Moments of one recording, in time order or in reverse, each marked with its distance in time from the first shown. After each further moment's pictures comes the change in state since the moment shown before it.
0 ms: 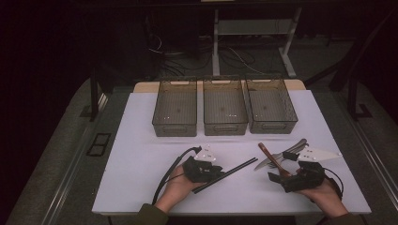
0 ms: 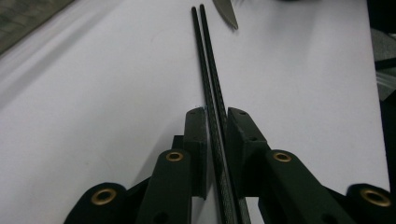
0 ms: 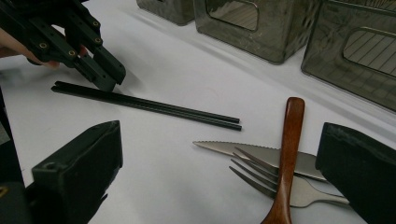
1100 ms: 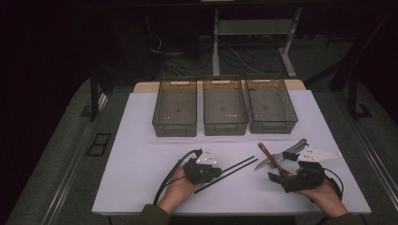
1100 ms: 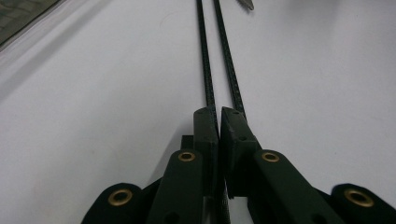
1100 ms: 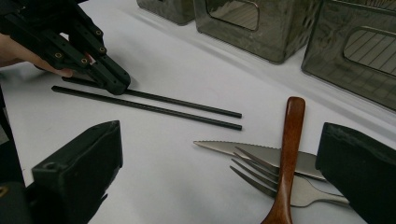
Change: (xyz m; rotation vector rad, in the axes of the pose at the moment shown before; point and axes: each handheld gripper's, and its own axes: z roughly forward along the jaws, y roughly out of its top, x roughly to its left) left arm -0.001 -0.008 0.007 0.005 0.055 0.004; right arm 0.000 0.000 0.000 0.000 0.000 -0.001
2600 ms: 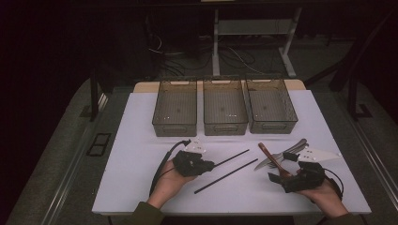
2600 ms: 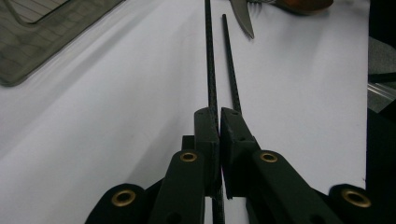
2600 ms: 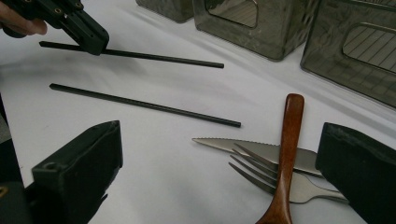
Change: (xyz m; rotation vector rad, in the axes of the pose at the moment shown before) left arm 0.014 0.014 -0.044 -0.002 -0.019 -0.086; right arm 0.000 -0.002 0.000 0.003 -0.004 0.000
